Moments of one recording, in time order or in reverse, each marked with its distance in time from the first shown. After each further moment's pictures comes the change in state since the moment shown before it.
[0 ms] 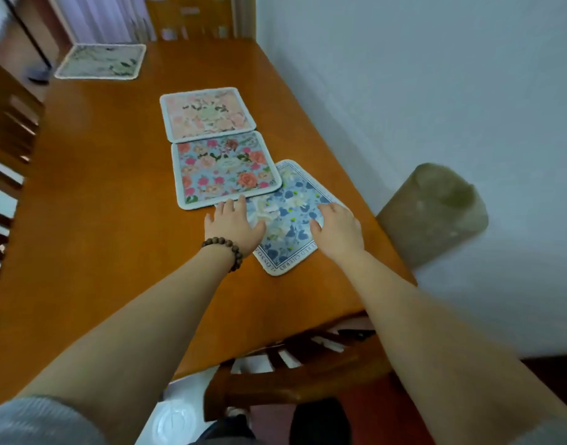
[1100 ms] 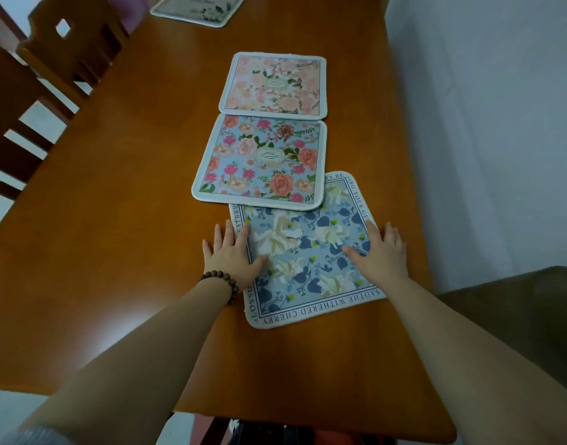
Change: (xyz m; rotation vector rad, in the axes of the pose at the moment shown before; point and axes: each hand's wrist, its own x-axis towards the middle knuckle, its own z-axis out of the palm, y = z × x) left_hand 0.078 -0.008 0.124 -0.086 -0.122 -0.414; right_hand 0.204 0.117 0.110 0.013 -0.311 -0.145
